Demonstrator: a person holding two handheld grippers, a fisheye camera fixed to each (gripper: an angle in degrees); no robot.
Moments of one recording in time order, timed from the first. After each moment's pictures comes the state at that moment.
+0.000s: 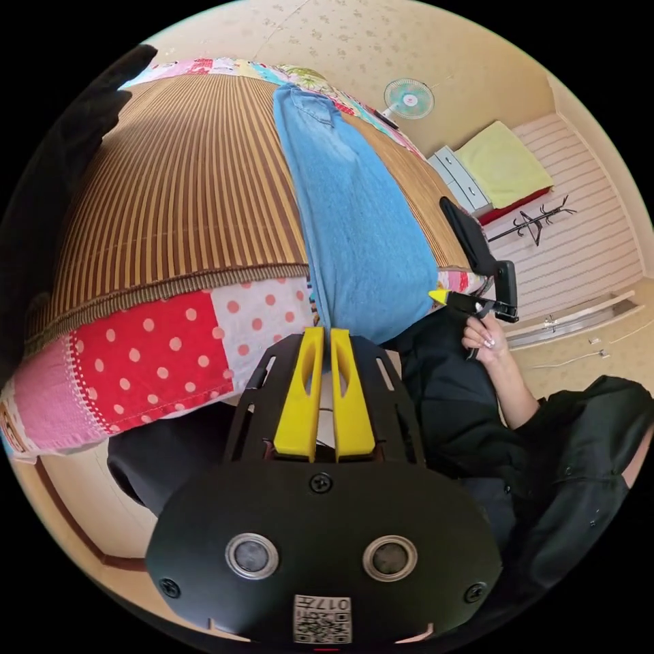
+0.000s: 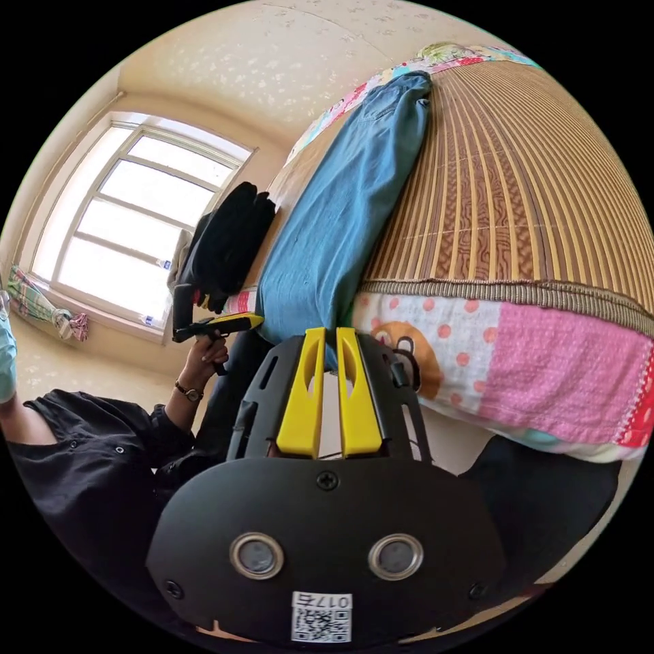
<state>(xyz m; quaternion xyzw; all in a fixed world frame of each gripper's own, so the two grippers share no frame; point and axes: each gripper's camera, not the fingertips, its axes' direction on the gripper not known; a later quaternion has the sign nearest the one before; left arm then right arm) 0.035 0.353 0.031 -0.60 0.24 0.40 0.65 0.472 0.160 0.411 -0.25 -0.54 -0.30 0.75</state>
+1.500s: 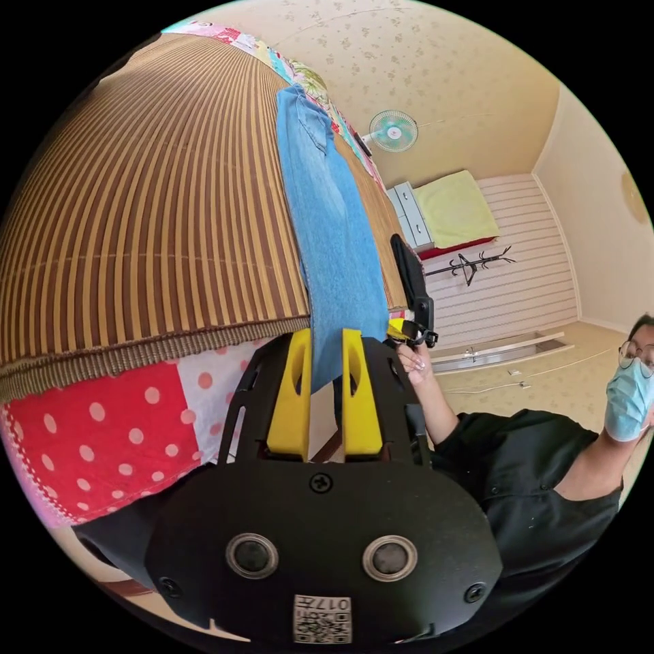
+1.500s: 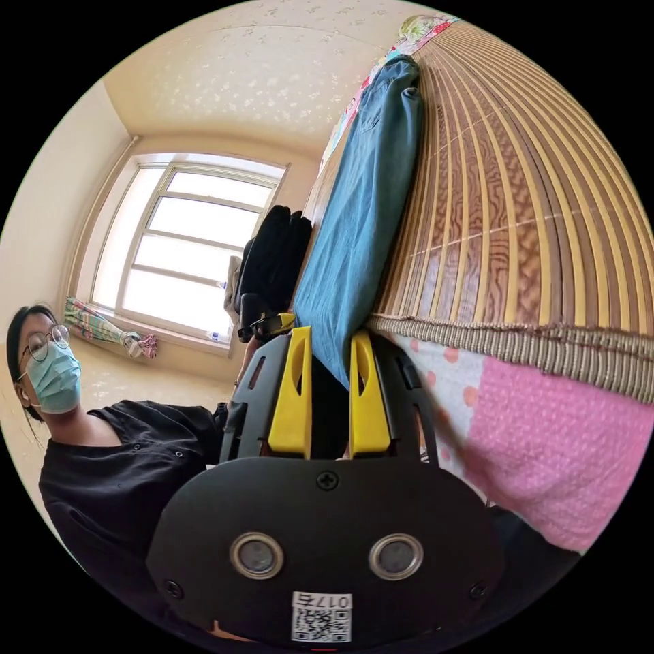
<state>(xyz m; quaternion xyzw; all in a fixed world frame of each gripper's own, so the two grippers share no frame) 0.024 0.289 0.136 -0.66 0.34 0.24 0.63 0.473 0.076 0.403 -0.31 -0.65 -0.22 0.66</state>
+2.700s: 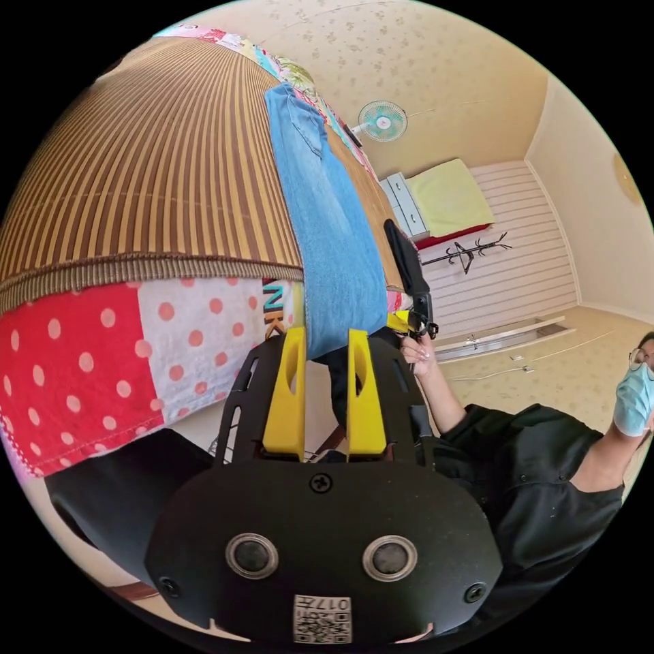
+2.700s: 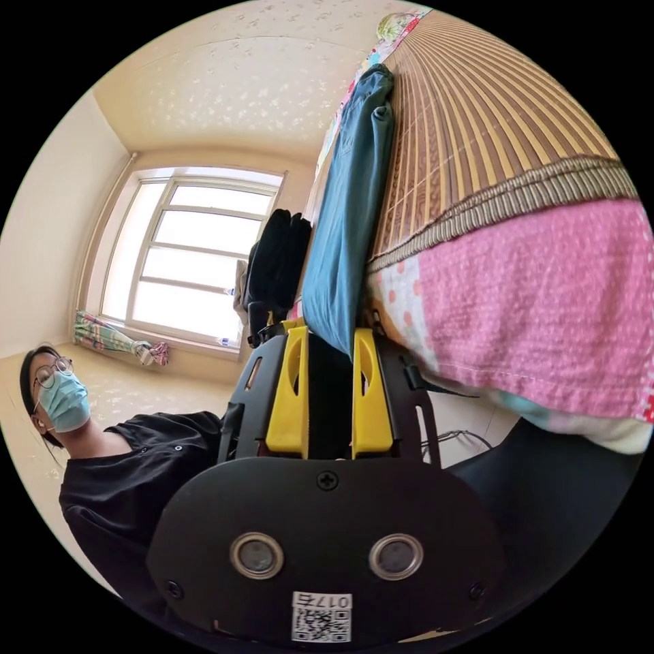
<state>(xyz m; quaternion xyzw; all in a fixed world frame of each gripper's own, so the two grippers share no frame) 0.008 0.315 0.109 -0.65 0.35 0.26 0.62 0.511 0.090 0.411 -0.33 -0.66 -0.19 0.65</state>
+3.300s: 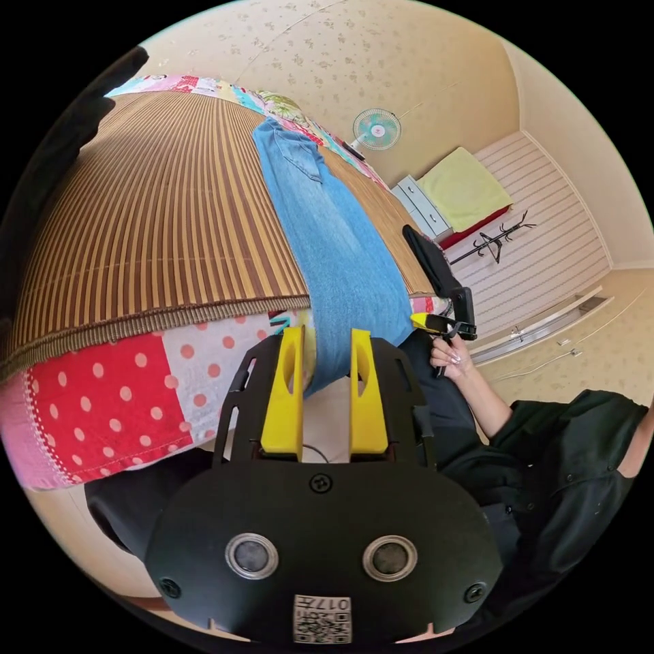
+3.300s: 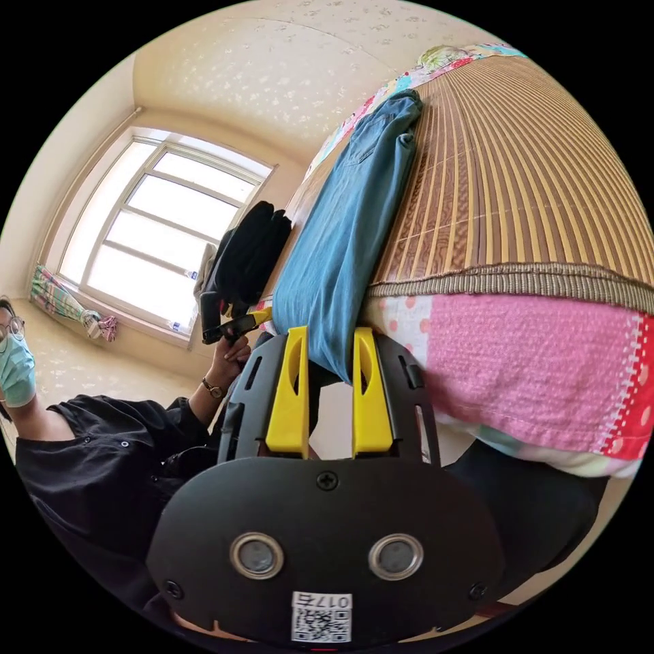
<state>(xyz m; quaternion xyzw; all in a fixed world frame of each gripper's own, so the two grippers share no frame) 0.031 0.343 0.081 -0.57 0.33 0.35 0.67 0.466 0.106 0.400 -0.24 -0.60 -0.26 0.72</state>
